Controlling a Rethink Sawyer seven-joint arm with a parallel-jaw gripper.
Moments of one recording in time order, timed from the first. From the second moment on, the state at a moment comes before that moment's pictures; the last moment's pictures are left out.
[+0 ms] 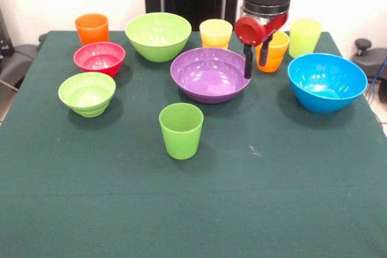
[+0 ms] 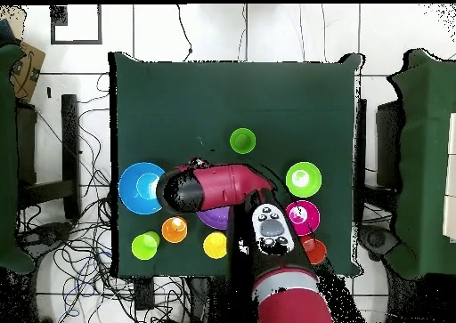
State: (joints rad) arm -0.24 -0.69 0.19 1.82 -0.27 0.39 0.96
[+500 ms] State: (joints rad) arm -0.26 -0.69 0.19 1.82 -0.21 0.34 0.99
